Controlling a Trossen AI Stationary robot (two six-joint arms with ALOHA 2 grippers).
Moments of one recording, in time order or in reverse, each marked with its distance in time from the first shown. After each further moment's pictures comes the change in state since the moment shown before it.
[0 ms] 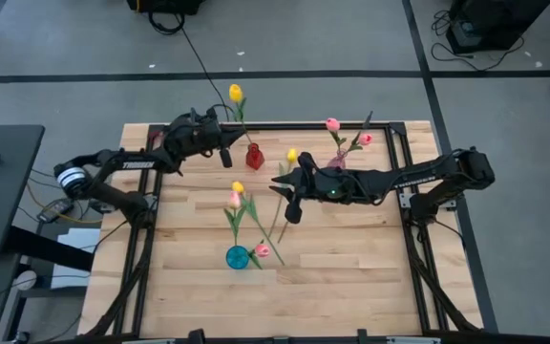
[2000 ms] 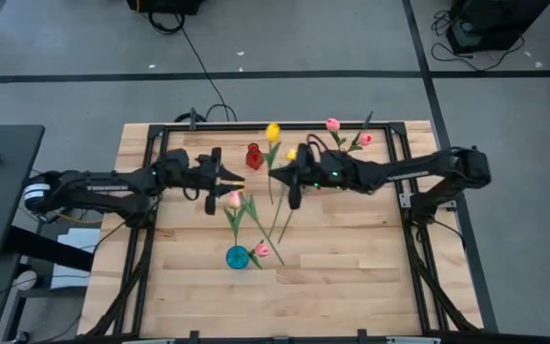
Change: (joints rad) left arm -0.432 -0.394 -0.079 -0.466 -0.057 0.012; right arm -0.153 0.006 -0.116 0.271 -0.258 0.130
